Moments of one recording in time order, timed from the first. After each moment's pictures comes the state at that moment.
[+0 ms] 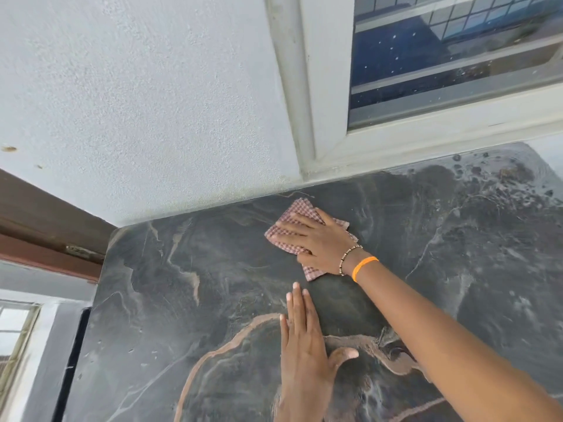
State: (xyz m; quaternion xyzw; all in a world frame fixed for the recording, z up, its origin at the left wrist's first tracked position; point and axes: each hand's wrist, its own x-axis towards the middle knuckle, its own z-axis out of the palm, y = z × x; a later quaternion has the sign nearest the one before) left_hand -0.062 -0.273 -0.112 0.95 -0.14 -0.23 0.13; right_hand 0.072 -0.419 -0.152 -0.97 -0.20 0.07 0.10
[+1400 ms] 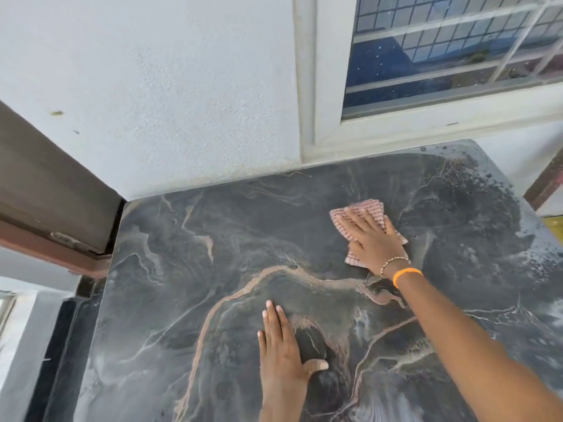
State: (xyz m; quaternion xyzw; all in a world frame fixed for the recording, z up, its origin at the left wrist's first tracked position) left_hand -0.140 -0.191 -0.112 0.94 -0.09 -0.30 0.12; right_hand -0.056 -0.452 -0.146 -0.99 0.08 0.08 0.08
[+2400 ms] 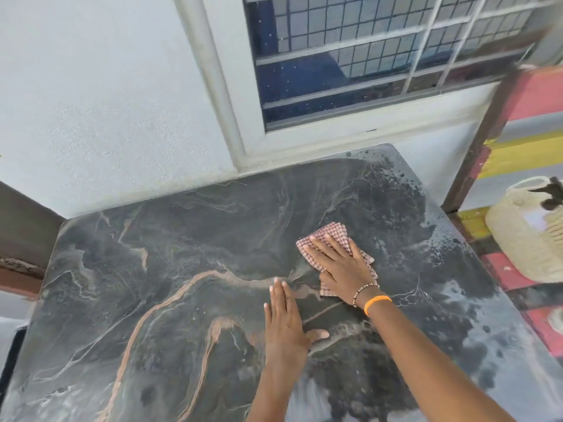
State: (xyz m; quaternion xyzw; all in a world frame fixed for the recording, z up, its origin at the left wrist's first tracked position) left_hand -0.174 -0.323 -0.110 0.94 -0.18 -0.24 0.17; right_hand -0.153 -0.504 -0.142 -0.99 0.03 0.09 0.08
